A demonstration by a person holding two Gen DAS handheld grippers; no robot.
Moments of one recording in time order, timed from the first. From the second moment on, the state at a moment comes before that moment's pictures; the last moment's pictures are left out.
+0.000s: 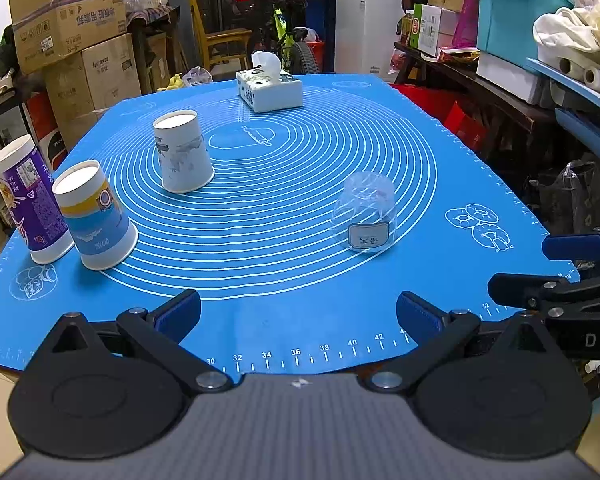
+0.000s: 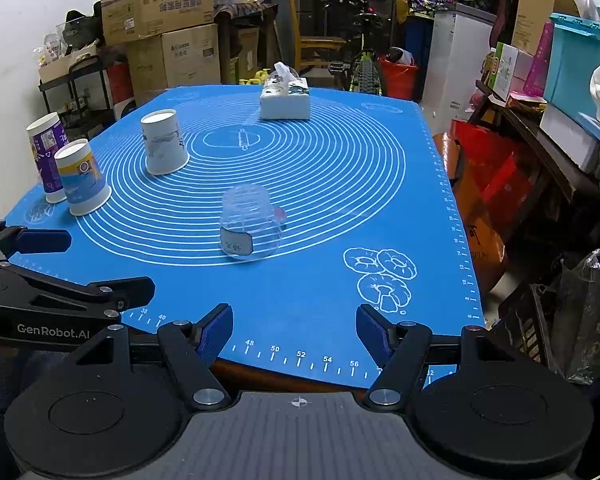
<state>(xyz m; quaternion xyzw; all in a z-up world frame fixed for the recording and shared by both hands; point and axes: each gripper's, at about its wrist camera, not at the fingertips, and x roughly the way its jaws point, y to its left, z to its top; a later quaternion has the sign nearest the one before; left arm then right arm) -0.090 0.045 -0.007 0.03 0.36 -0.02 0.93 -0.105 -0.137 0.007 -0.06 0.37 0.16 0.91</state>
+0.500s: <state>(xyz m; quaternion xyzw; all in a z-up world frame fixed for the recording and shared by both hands) -0.090 0.044 -0.006 0.03 0.36 -0.02 0.93 -0.104 -0.139 0.007 -0.06 0.37 0.16 0.91</state>
